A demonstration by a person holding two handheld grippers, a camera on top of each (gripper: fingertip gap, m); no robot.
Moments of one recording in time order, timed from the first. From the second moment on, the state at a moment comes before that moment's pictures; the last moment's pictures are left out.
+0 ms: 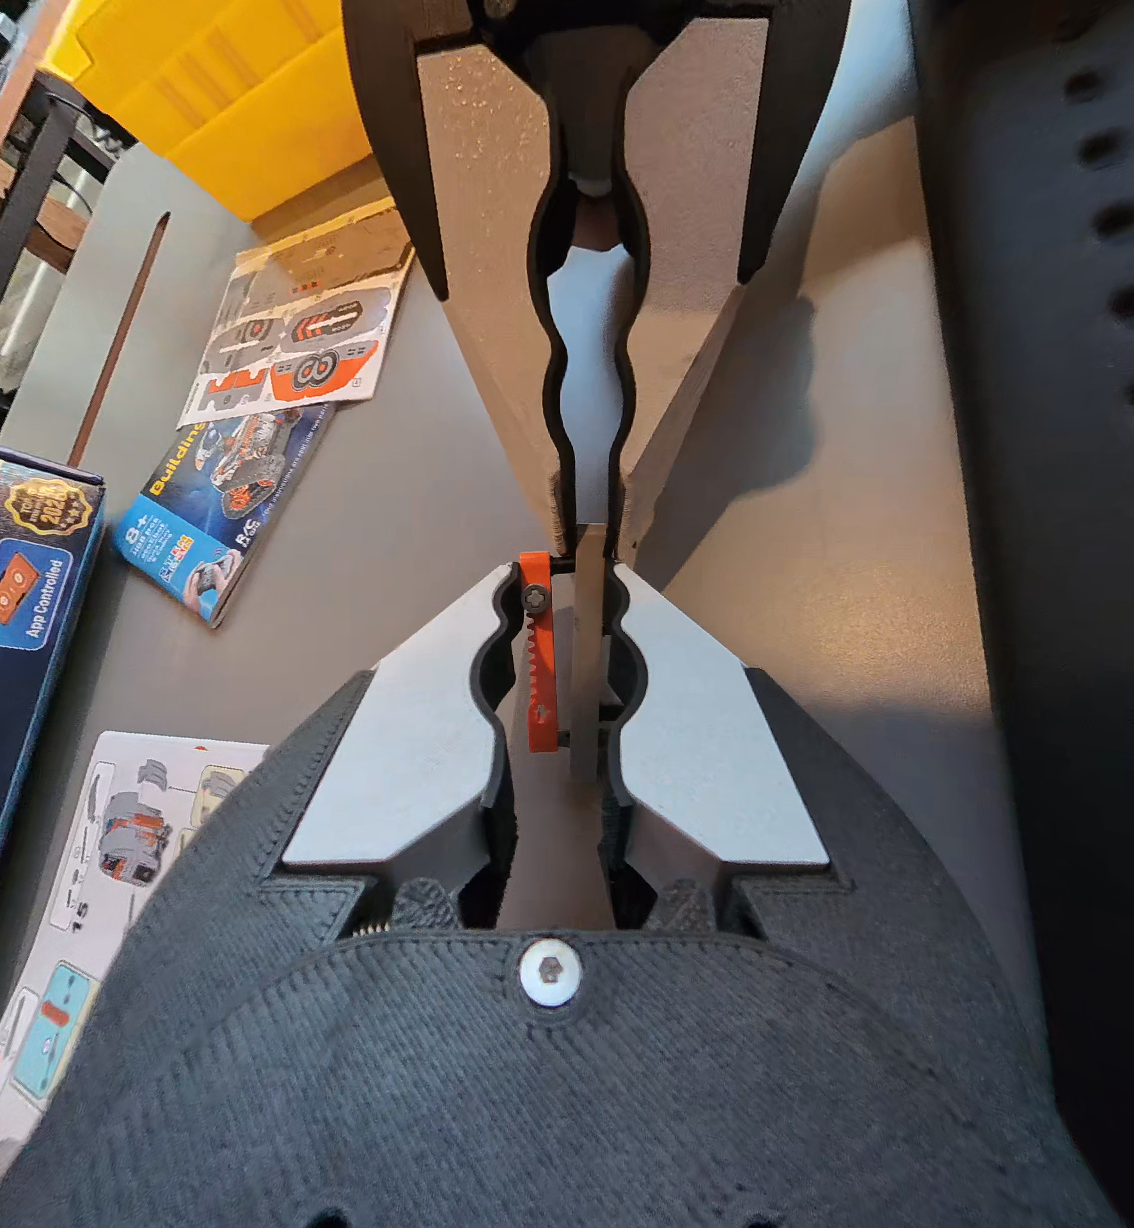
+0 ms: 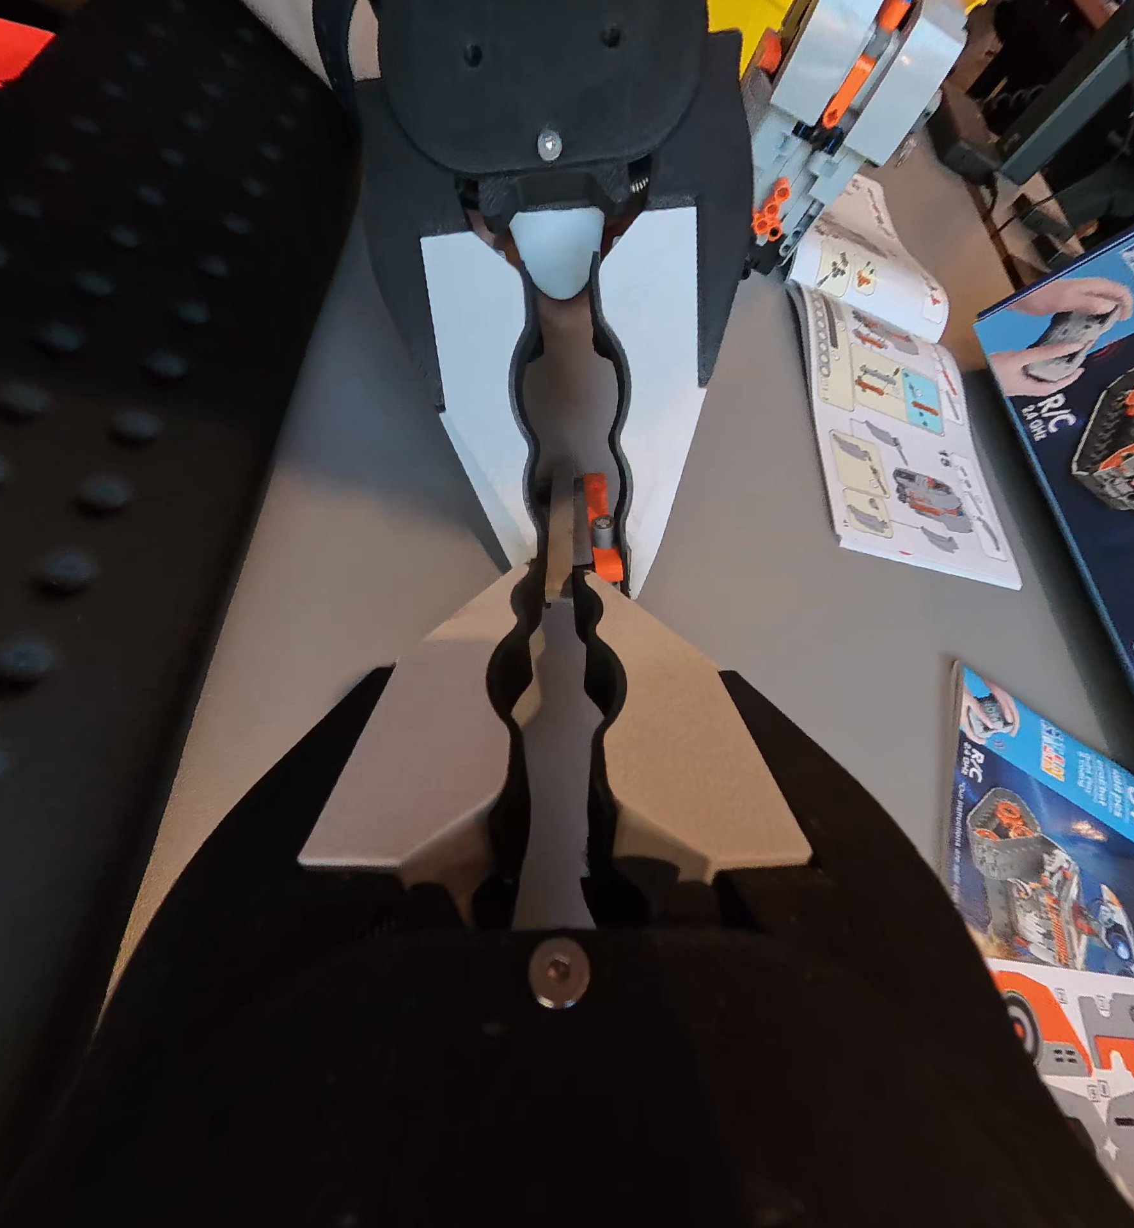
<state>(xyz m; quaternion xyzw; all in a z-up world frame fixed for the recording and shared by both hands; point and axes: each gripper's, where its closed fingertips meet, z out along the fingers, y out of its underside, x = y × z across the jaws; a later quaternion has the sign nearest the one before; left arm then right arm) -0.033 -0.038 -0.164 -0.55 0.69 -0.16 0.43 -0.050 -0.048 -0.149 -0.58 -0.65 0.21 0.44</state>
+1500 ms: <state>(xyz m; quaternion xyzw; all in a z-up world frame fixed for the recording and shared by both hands) -0.031 -0.041 -0.172 -0.58 0.69 -0.23 0.38 -0.049 -0.047 -0.158 -0.59 -0.65 0.25 0.41</state>
